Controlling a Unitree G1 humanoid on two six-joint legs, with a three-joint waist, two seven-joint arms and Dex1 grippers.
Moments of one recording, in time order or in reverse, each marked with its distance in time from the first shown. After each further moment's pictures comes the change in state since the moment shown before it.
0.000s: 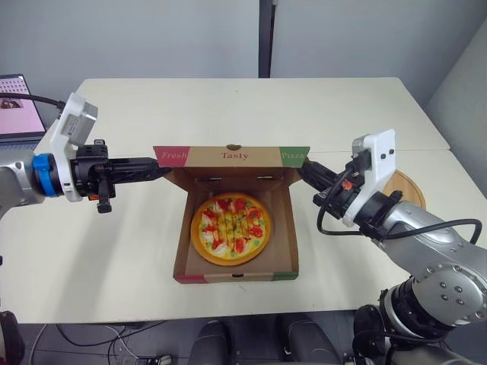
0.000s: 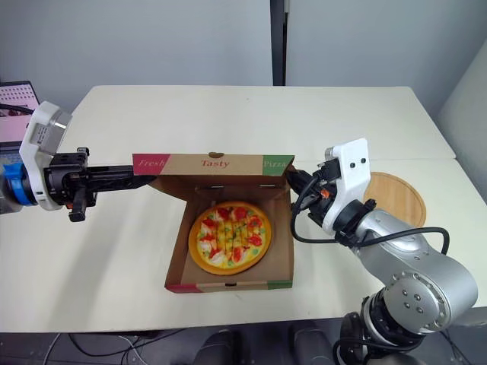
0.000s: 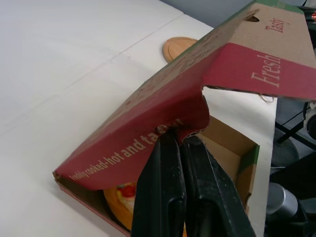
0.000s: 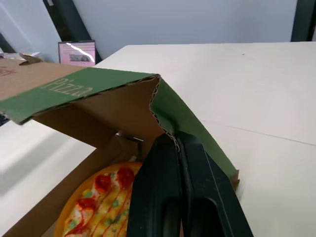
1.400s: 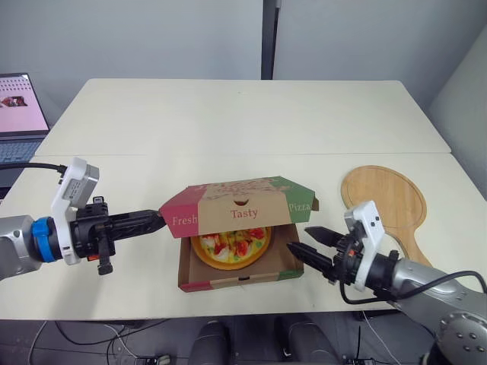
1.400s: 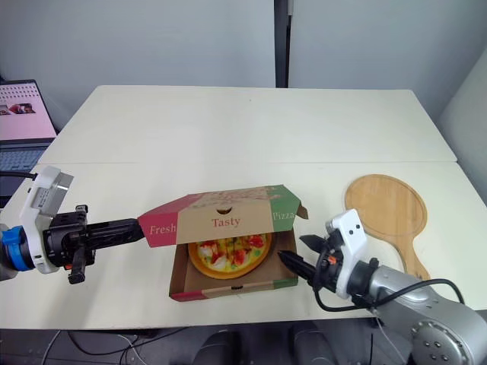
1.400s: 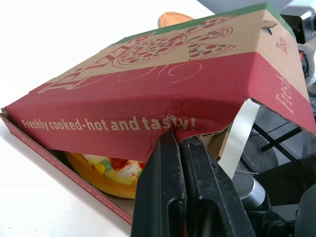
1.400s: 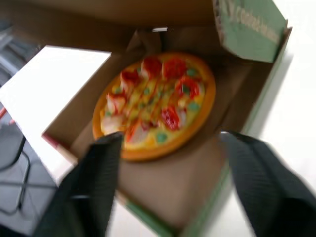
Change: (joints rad) left arm 0.435 -0.081 0.274 -0.297 -0.215 0.097 0.193; right arm 0.455 -0.314 0.003 0.021 0.269 -0.154 0.151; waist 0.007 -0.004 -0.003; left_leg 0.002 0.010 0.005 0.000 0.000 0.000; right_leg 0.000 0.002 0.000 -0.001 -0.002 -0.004
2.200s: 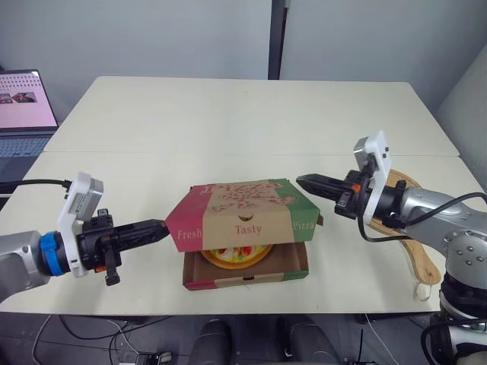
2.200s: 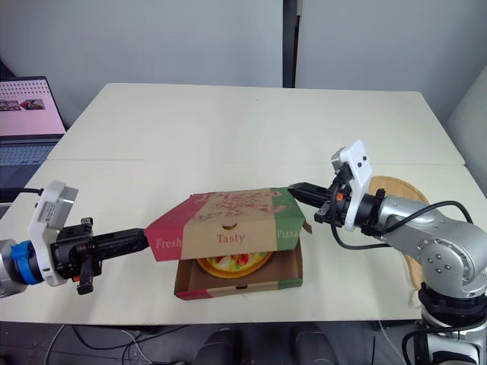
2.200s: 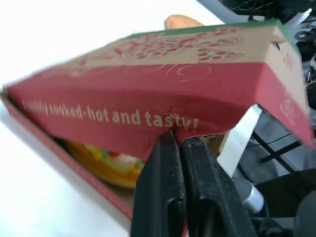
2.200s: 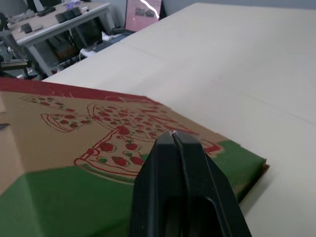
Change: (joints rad) left arm 0.151 -0.039 0.028 -0.041 -0.060 -0.050 0.052; right arm -0.393 -0.225 0.172 0.388 0.031 -0.277 0.081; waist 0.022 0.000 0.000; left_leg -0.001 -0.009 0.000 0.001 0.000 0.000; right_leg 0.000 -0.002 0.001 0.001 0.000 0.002
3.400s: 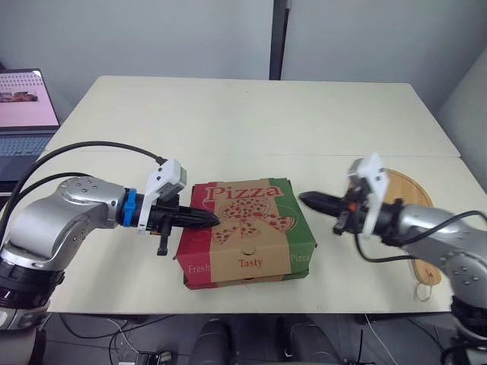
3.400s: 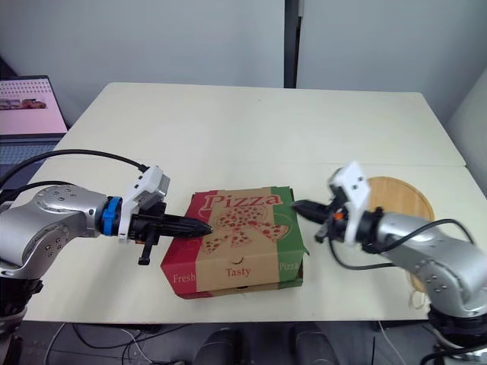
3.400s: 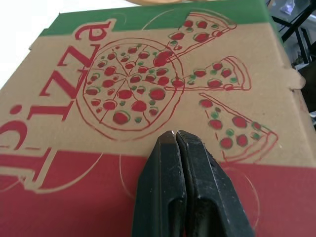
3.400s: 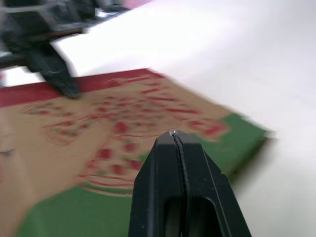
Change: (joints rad) left arm -0.601 0.034 -0.733 0.264 0.445 -0.333 -0.293; right arm 0.160 -0.164 0.014 -0.028 -0.090 -0.177 0.023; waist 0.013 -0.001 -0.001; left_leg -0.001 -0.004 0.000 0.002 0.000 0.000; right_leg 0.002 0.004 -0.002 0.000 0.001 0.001
